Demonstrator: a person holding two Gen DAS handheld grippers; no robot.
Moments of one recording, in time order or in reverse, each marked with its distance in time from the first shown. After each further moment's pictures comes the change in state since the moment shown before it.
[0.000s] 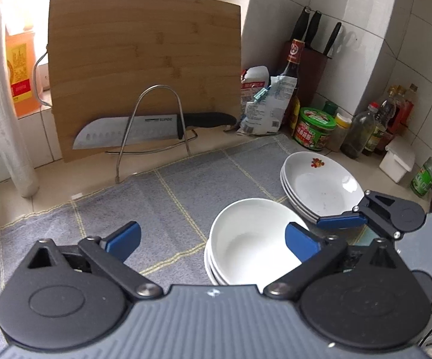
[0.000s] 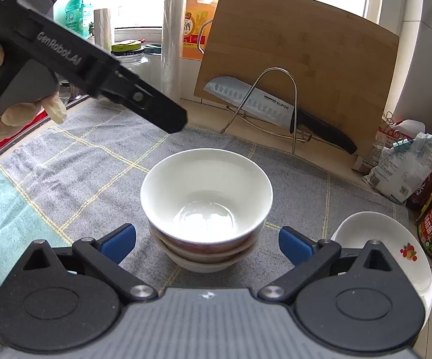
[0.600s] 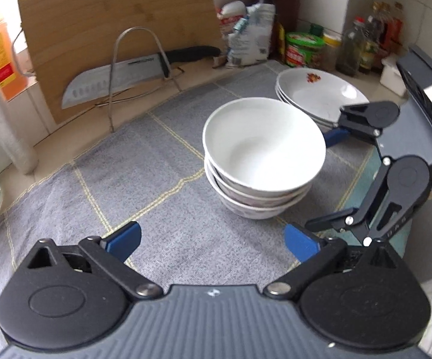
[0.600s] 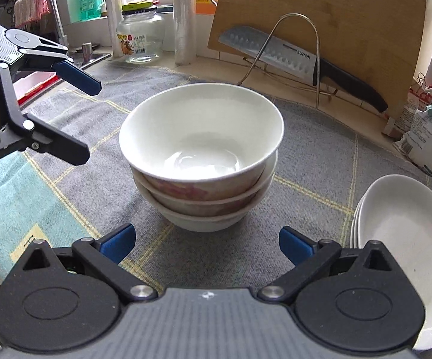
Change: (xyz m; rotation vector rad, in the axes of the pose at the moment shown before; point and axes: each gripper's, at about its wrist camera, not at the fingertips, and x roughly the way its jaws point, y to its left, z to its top) left arm 0.016 -0.012 -0.057 0.259 0.162 0.027; right arm 0.043 -0.011 -0.026 -0.016 0.144 0.083
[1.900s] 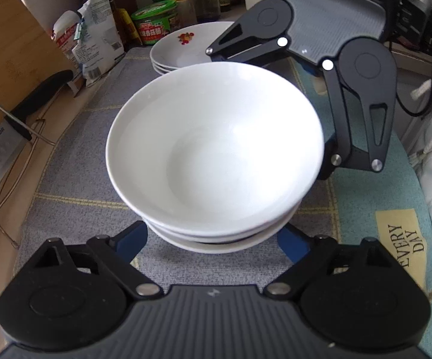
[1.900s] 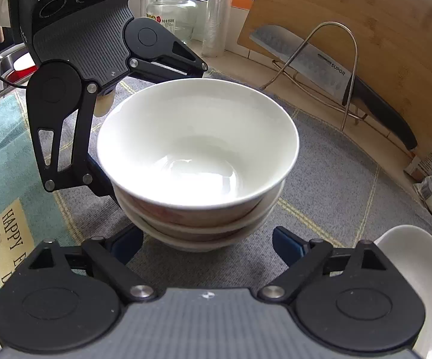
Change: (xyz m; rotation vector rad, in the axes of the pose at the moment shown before) left arm 0.082 0.000 0.023 0.619 0.016 -0.348; right arm 0.023 -0.017 0.021 -0.210 -0.007 0.091
